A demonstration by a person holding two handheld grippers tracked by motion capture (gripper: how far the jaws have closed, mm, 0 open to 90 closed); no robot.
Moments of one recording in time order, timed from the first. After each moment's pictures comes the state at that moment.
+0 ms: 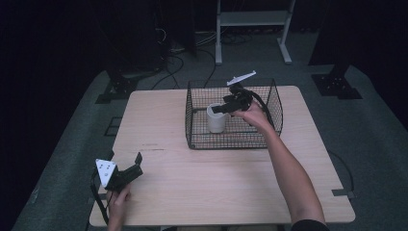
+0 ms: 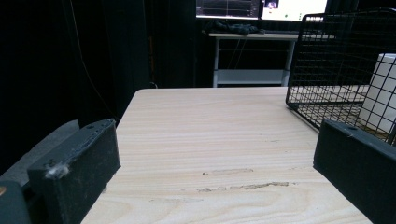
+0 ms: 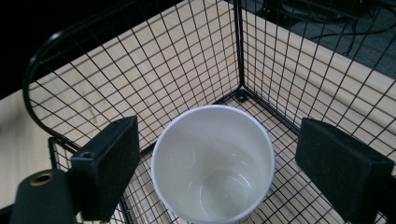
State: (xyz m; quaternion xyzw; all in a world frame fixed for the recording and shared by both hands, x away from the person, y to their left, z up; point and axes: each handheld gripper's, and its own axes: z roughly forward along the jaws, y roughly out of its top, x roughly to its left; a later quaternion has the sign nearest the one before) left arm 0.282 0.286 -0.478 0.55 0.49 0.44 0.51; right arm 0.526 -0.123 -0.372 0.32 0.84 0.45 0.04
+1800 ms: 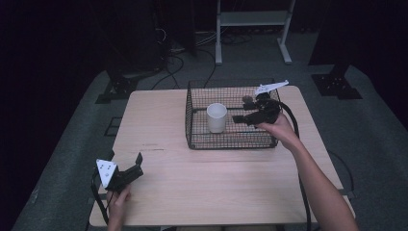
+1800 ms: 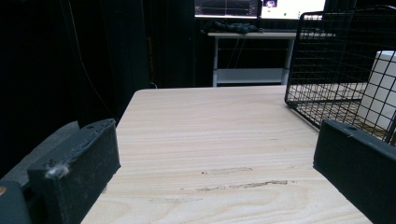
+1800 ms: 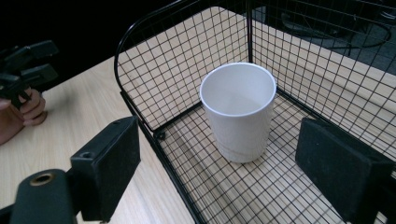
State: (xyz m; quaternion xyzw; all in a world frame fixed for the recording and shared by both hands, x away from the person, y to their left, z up) left arm 0.282 0.284 -0.478 0.55 0.49 0.45 0.51; right arm 0.455 -0.189 -0.351 0.31 0.82 0.48 0.05
